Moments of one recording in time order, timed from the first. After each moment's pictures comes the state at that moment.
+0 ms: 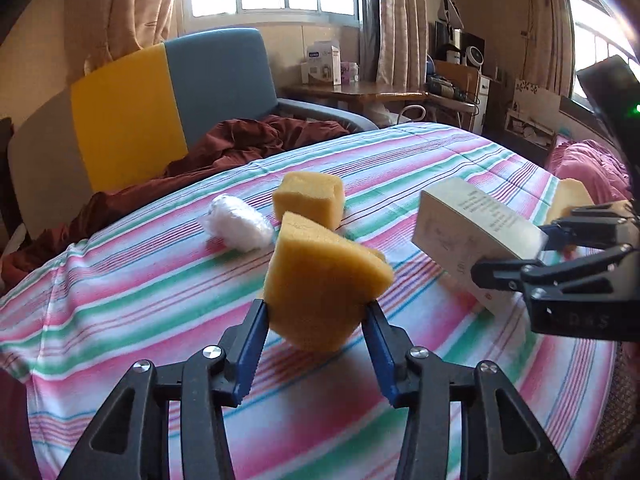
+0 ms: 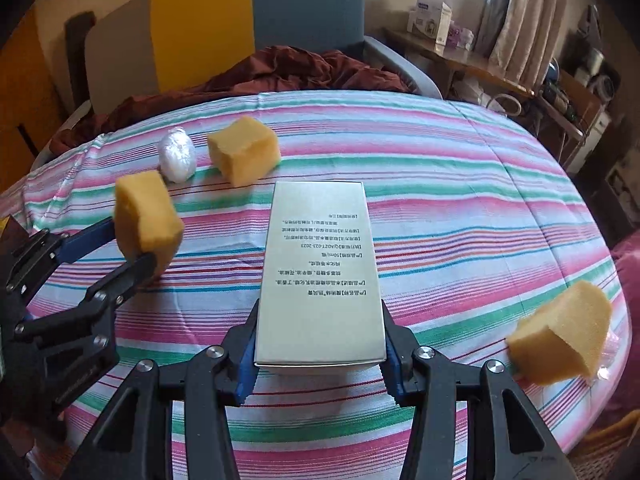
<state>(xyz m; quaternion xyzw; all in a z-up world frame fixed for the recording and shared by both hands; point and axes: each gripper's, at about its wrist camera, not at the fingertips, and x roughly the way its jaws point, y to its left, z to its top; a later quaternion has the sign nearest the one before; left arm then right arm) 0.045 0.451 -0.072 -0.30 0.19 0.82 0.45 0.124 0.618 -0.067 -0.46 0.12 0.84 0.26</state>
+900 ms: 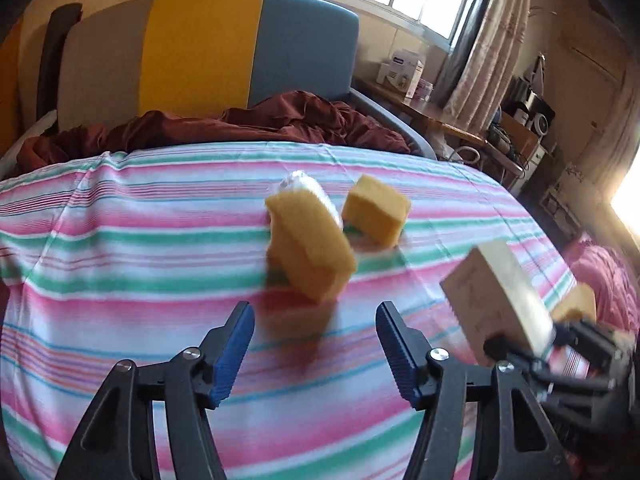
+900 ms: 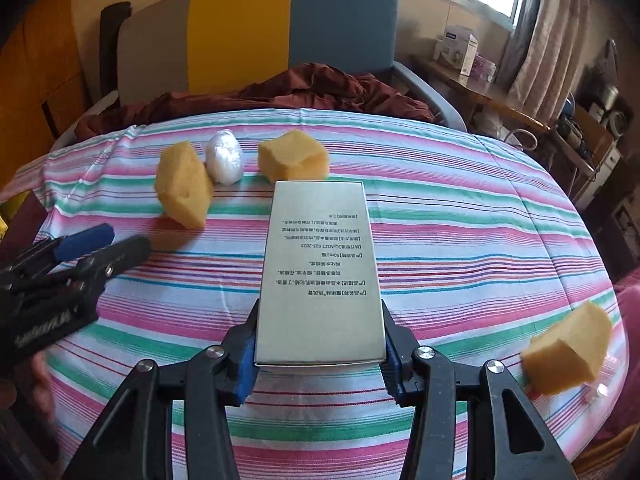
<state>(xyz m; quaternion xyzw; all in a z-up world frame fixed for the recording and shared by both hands) -0.012 0.439 -0.067 -0.41 0.04 0.83 0.37 0.116 0.589 -0.062 -0.44 0.09 0.86 0.24</state>
